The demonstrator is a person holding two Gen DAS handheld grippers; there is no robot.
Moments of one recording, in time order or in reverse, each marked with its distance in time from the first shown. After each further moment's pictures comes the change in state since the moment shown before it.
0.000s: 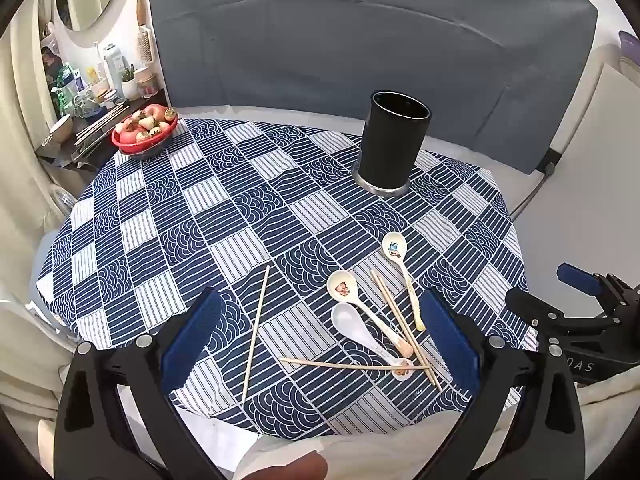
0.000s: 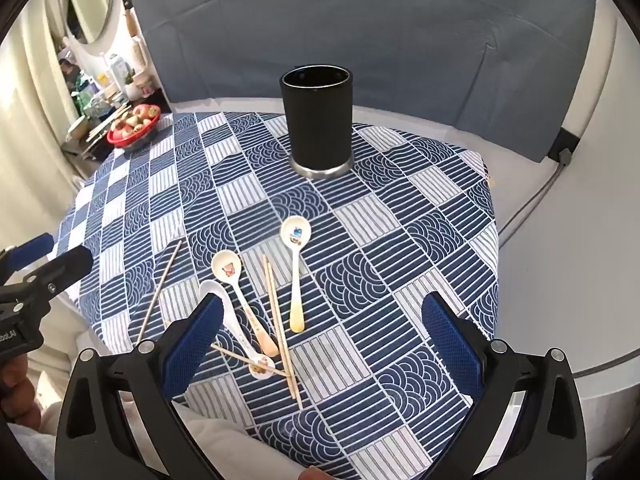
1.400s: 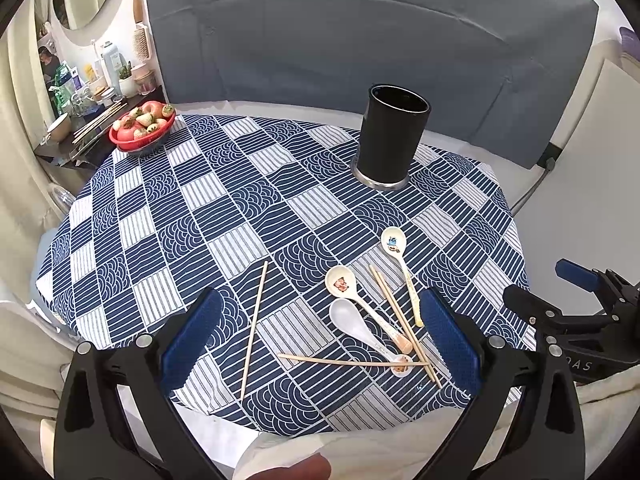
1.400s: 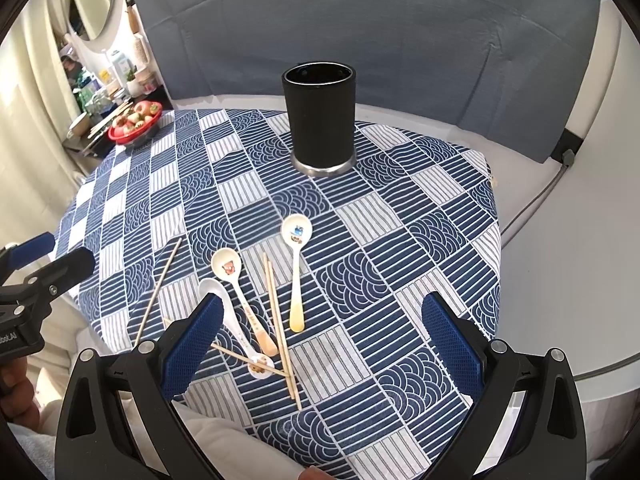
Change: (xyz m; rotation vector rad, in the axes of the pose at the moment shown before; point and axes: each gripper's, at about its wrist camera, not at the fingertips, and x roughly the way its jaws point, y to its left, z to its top) left arm 0.004 -0.002 -0.001 0.001 0.025 0.002; right arm 0.004 0.009 0.003 -0.013 0.005 0.009
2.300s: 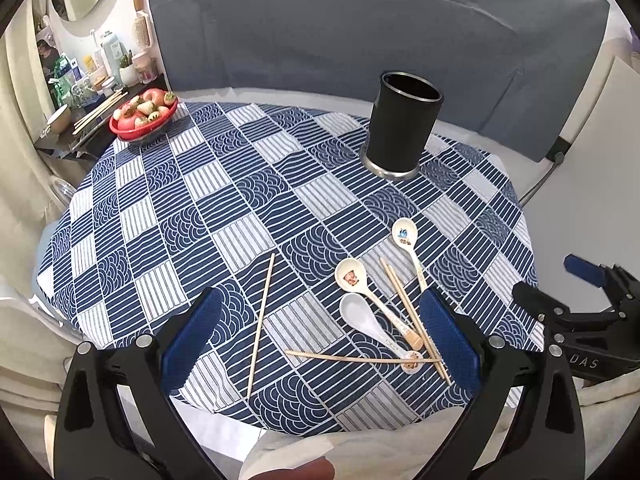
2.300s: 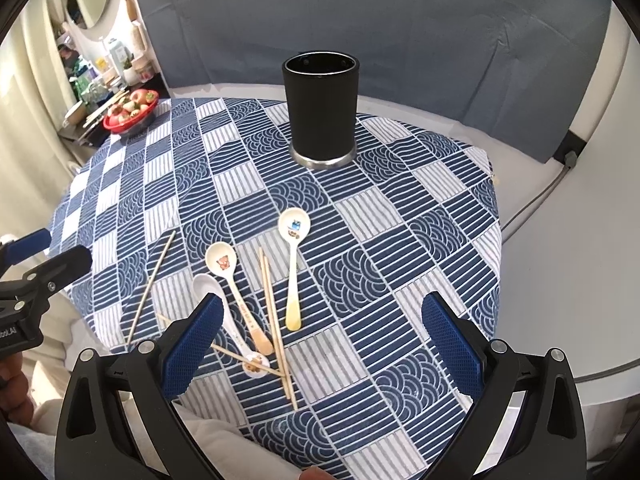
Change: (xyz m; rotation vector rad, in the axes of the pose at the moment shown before) left arm 0.017 0.010 0.004 -0.006 0.061 0.022; right arm 0.013 0.009 0.007 -0.034 0.035 -0.023
